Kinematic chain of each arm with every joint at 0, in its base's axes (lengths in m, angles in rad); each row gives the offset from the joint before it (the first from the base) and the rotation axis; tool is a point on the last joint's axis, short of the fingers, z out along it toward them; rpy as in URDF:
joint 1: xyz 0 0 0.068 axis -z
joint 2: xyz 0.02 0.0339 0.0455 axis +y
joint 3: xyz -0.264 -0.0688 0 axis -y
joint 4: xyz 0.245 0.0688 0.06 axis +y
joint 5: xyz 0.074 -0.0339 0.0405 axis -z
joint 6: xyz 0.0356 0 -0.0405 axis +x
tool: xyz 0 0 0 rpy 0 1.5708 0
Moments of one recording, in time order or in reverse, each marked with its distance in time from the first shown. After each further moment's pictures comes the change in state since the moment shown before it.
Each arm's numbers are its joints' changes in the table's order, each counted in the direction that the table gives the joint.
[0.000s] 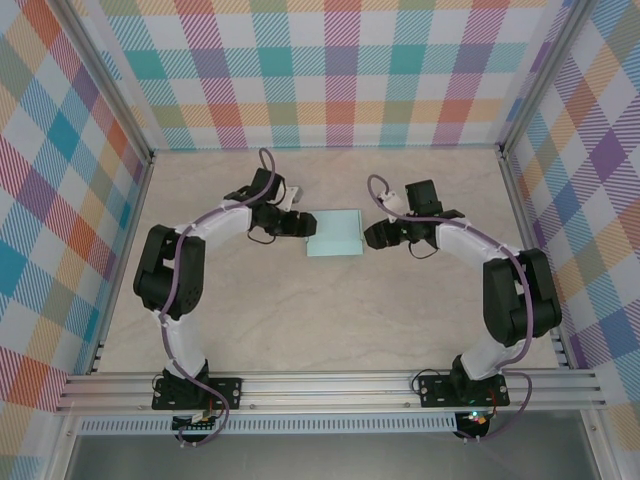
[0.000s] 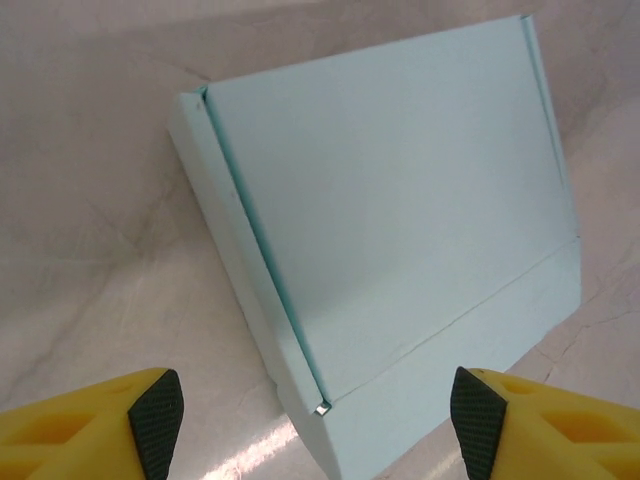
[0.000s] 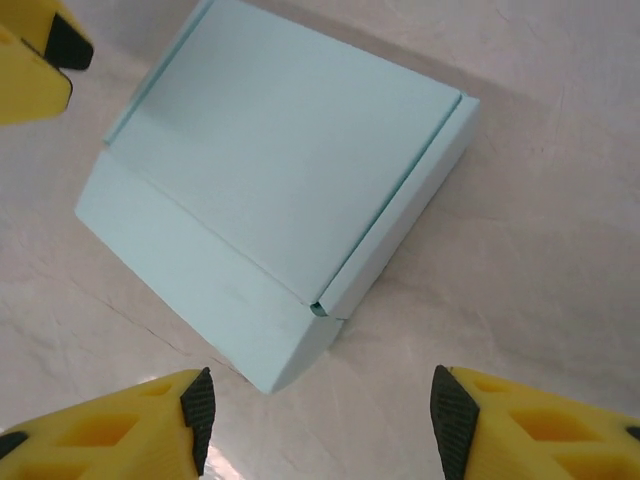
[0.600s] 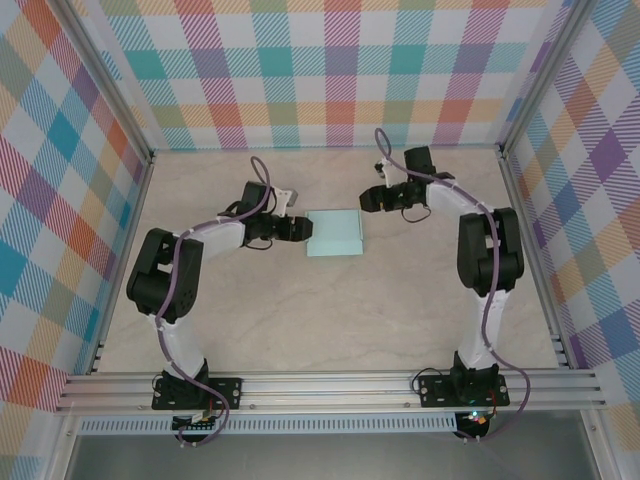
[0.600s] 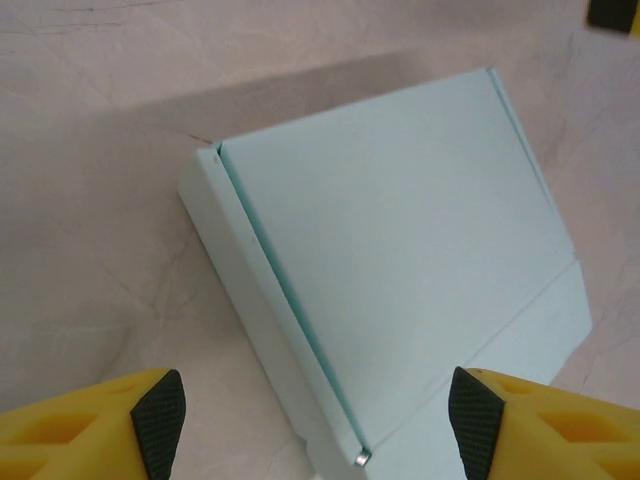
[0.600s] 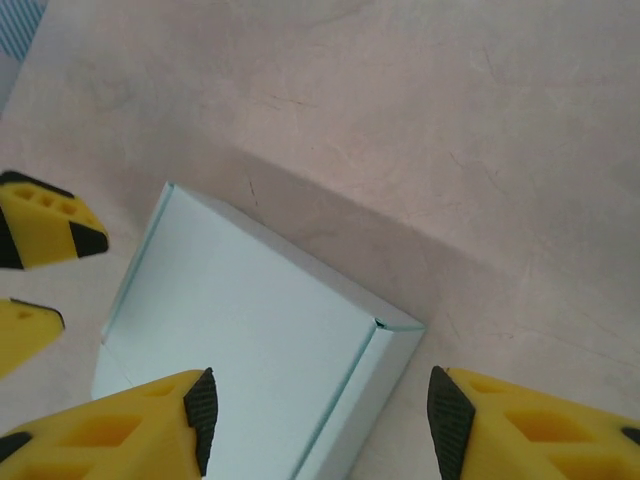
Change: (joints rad) left arm -0.034 -0.019 -0.190 -0.362 0.055 -0.037; right arm 0.079 0.428 0.489 0.118 -0.236 0.251
